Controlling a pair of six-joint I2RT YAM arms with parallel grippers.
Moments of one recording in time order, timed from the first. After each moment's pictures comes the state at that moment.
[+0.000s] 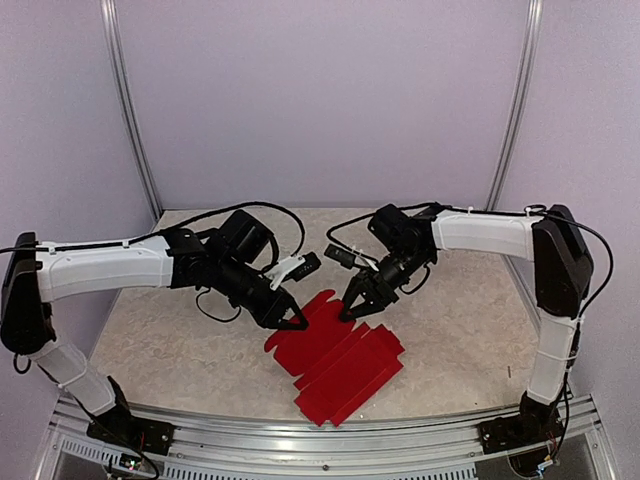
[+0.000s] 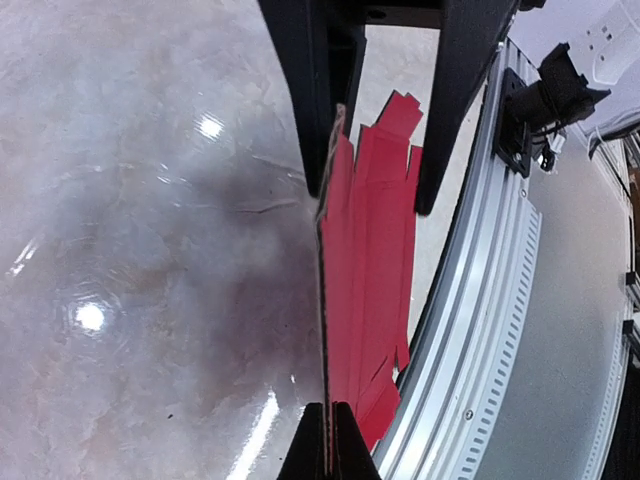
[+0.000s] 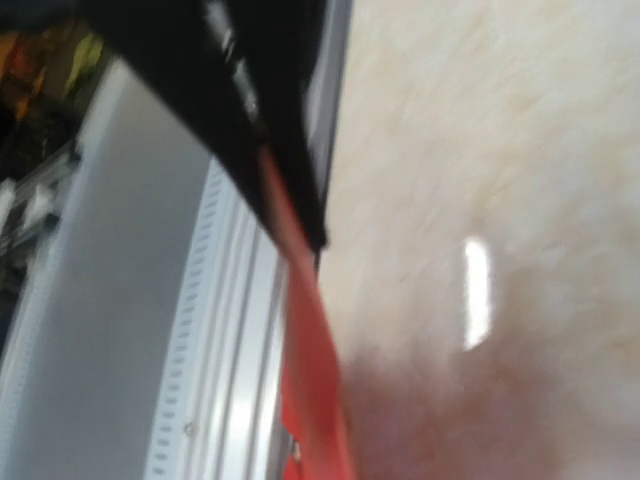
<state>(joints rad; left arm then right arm) -0.88 1.56 1.16 -0.52 0.48 -0.10 0.69 1.93 1.46 -0.83 -1.10 -0.54</state>
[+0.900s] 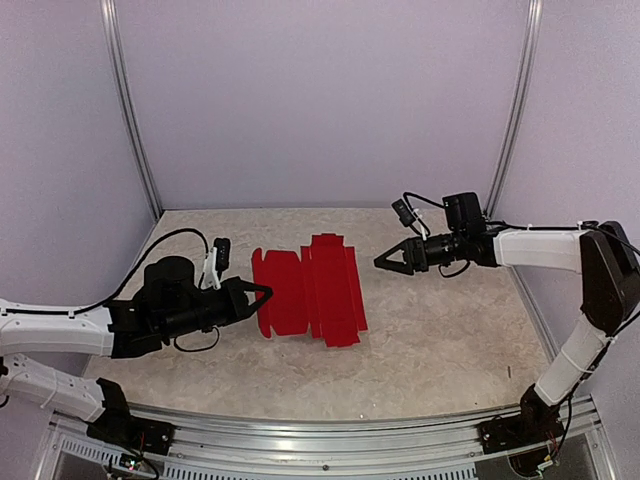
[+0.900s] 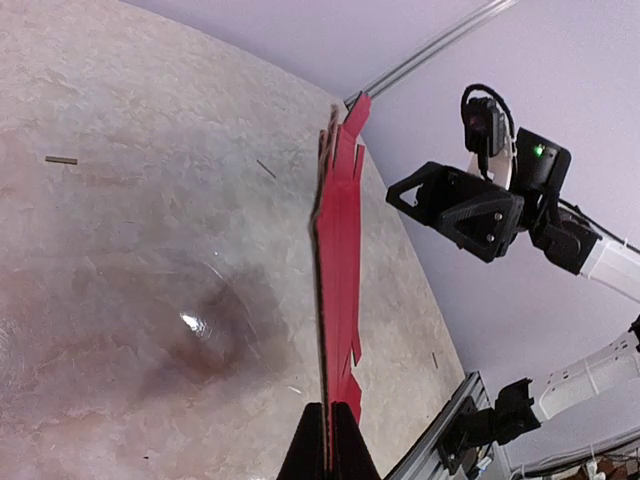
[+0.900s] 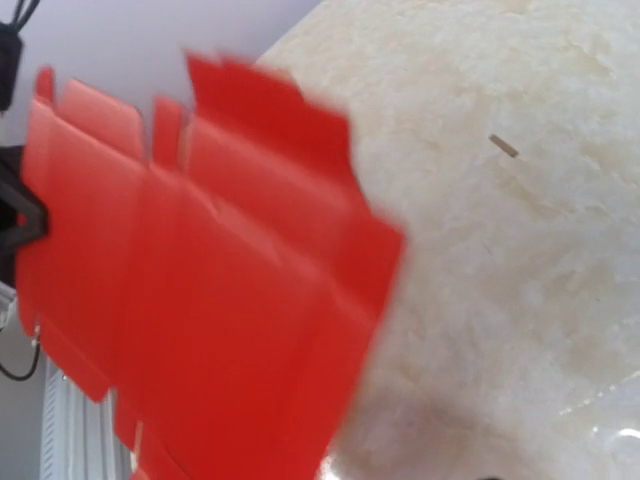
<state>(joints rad) -0.92 1.12 0.55 0.29 -0.04 -0.85 0.40 1.64 1.03 0.01 -0.96 0.11</state>
